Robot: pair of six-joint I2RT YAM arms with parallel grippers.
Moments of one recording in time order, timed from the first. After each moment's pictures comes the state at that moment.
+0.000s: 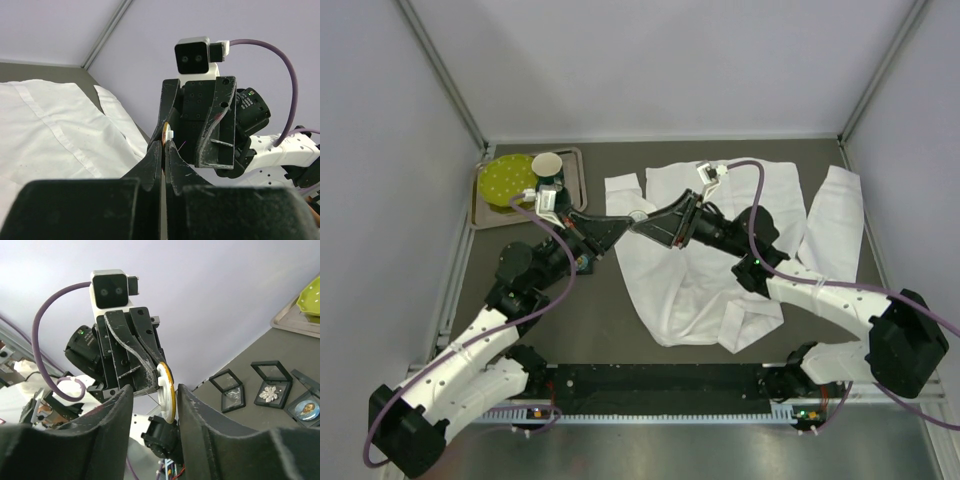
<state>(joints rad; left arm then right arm) -0.57 0.79 0.58 0.55 0.31 -0.83 0.76 1.27 0.80 0.80 -0.48 0.95</state>
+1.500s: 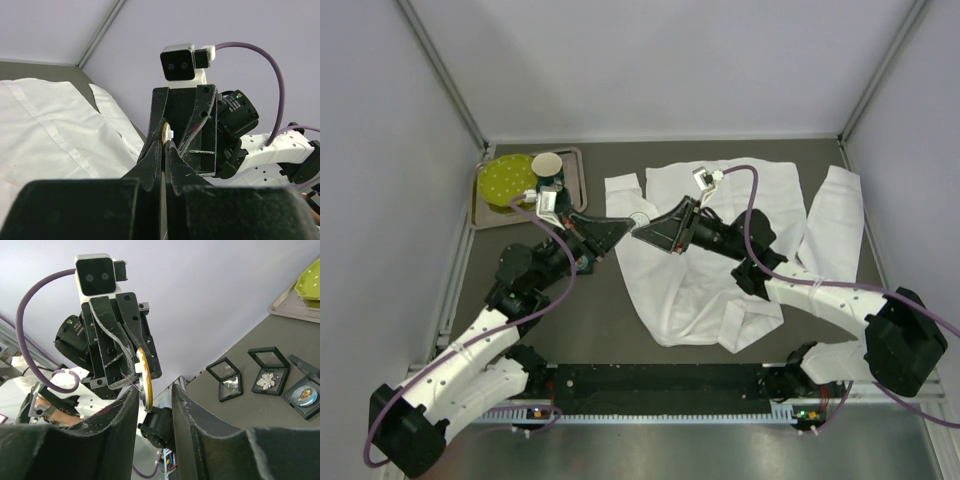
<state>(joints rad) -0.57 0.79 0.57 0.58 0.33 -0.85 0.76 1.28 0.76 0.81 -0.50 0.95</state>
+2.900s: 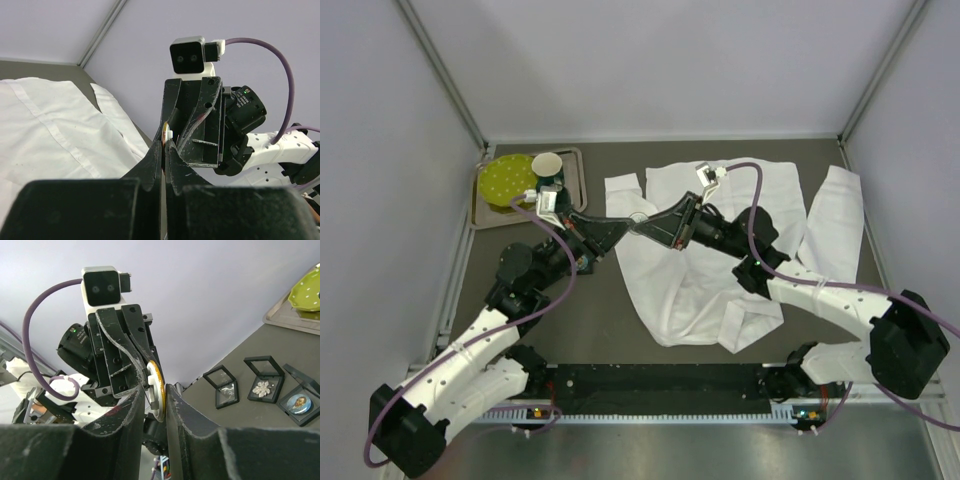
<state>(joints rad) -0.57 0.79 0.57 0.57 0.33 -0.85 0.76 1.26 0.79 0.77 -0.47 0.93</state>
